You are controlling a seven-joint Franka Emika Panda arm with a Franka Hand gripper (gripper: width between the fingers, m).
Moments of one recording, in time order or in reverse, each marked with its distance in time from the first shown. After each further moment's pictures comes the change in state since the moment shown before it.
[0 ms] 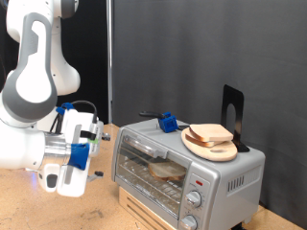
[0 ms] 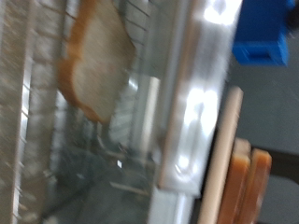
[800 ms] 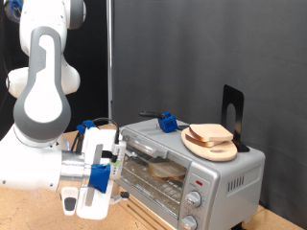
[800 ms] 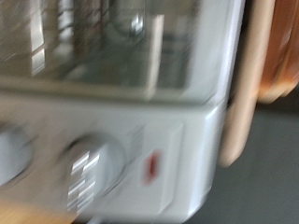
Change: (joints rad) arm 0.012 0.155 0.069 0.151 0.241 0.061 0.085
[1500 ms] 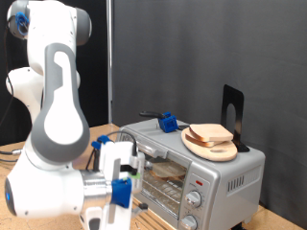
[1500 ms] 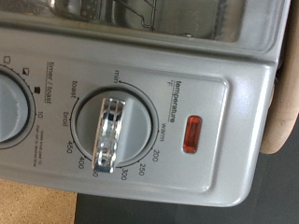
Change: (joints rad) arm 0.004 0.233 0.035 0.297 -0.023 -0.055 0.016
